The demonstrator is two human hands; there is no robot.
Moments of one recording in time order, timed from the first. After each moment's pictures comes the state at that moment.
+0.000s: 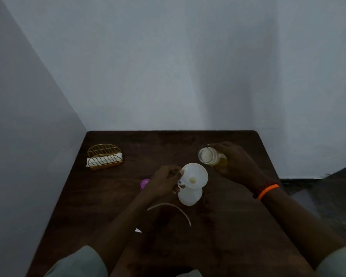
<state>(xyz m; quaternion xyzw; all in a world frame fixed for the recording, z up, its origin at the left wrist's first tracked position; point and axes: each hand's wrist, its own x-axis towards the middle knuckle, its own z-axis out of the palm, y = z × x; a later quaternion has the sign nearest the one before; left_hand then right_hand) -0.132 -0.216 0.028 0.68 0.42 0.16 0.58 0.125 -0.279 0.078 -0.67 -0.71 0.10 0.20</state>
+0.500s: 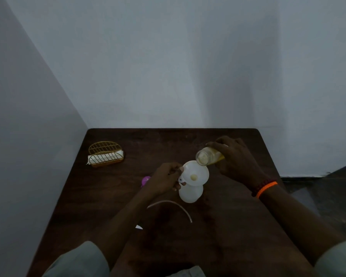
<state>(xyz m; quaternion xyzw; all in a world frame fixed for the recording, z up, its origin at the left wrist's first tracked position) -0.132 -0.215 0.028 0.68 0.41 0.16 0.58 0.120 -0.280 0.077 -0.65 -0.74 -0.02 0.15</state>
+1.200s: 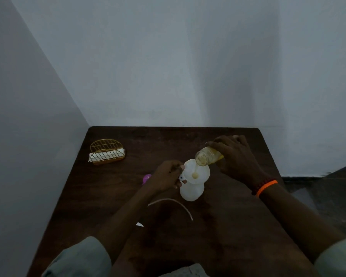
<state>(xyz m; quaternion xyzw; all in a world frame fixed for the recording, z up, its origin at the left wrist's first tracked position) -0.134 -0.214 0.030 0.69 0.41 0.15 0.58 0.117 -0.279 0.074 -0.65 -0.75 -0.06 0.11</state>
